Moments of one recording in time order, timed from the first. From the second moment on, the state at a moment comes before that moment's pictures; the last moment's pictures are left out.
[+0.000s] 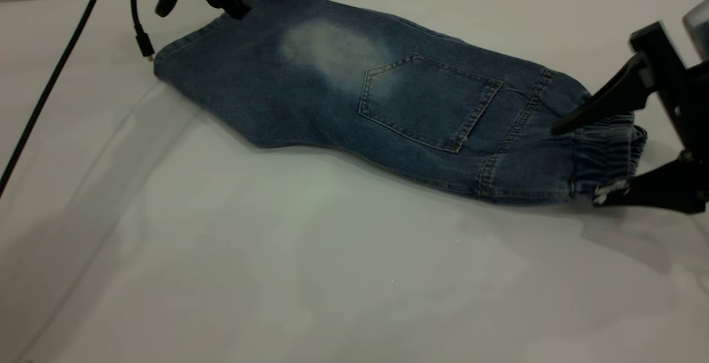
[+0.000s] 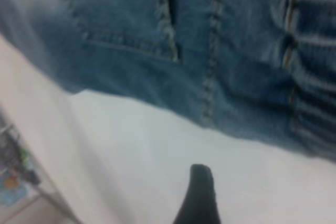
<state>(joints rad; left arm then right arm) -0.21 2.35 -1.52 0.68 -0.12 0.12 -0.18 1.99 -0.54 1.63 0.81 -0.95</state>
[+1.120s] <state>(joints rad) -0.21 2.35 -1.52 0.68 -0.14 0.11 -0.18 2.07 -0.54 1.68 0.75 -0.95</state>
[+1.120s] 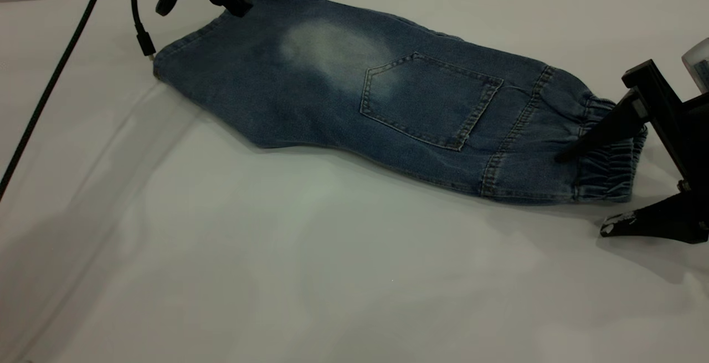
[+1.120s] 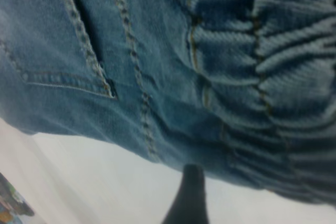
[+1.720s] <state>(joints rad) -0.21 2.35 -1.52 0.68 -0.14 0.08 -0.18 2.07 -0.56 1.74 0.70 -1.13</state>
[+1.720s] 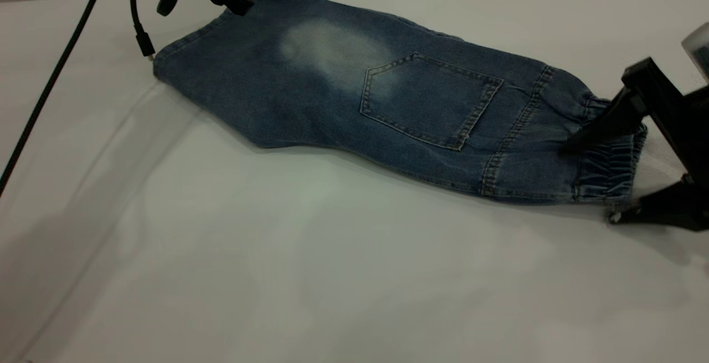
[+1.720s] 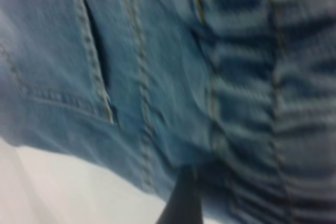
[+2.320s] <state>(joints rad) -0.22 2.35 -1.52 0.68 -0.03 0.03 -0.18 2.08 -0.61 1.74 0.69 -1.13</state>
